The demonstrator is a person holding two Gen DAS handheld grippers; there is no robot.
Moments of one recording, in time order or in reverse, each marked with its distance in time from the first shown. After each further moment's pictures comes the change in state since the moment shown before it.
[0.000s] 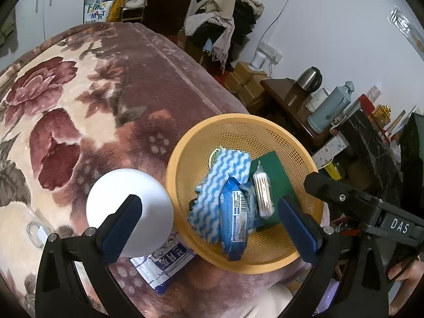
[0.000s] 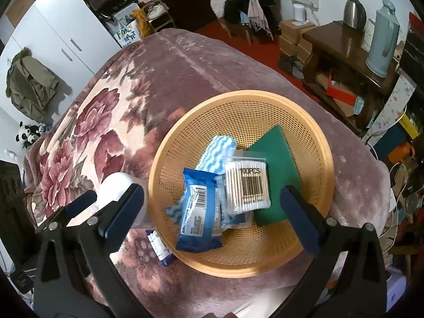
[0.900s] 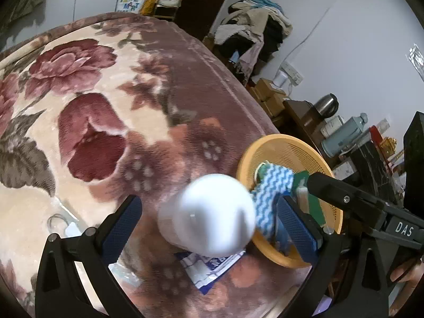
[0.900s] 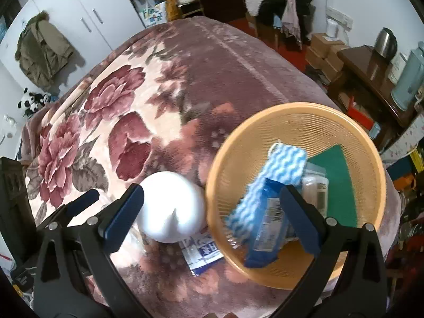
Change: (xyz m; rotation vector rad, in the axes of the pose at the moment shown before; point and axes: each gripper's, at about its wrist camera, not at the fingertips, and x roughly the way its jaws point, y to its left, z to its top) left arm -0.031 0.113 -0.005 -0.149 -0.049 0.011; right arm 0.034 0.108 0.001 -0.162 0.034 -0.007
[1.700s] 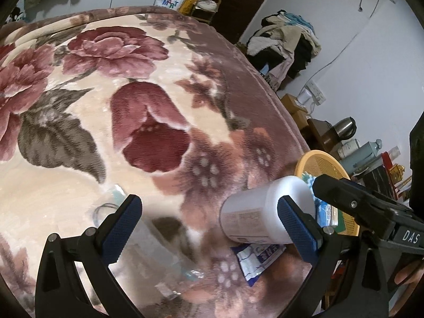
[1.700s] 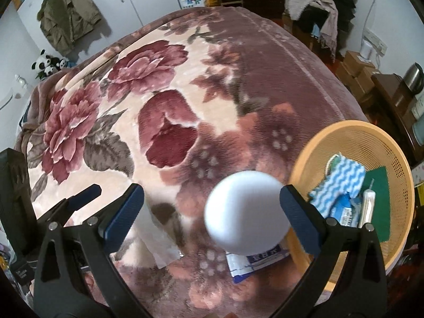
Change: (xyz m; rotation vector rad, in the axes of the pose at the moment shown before) left arm -0.035 0.111 -0.012 -0.129 -0.036 0.052; right arm 0.031 0.109 -0.009 -0.172 0.045 0.025
